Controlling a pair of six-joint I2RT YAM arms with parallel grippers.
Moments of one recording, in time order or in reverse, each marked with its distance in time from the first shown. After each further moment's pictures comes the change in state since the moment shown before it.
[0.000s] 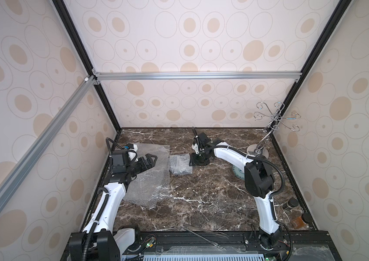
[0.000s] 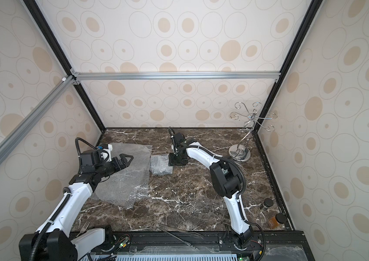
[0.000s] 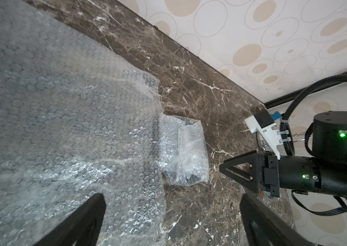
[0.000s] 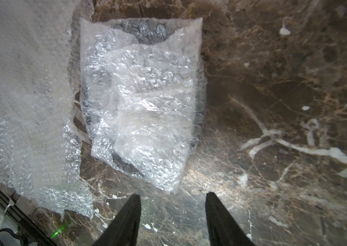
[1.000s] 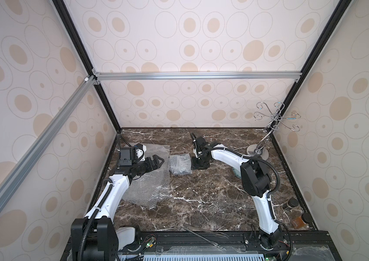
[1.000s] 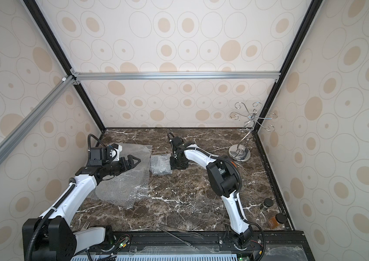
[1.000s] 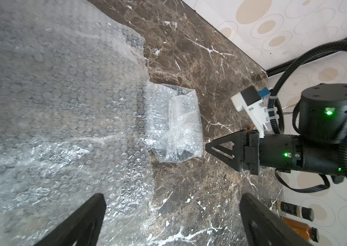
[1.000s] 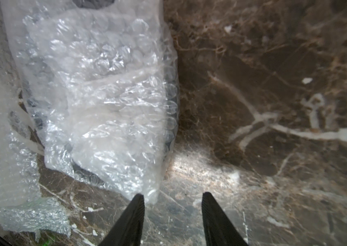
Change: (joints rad) left arm -0.080 0.122 0.084 -0.097 0.056 0.016; right arm 0.017 0.056 -0.005 -0.020 0.057 0.061
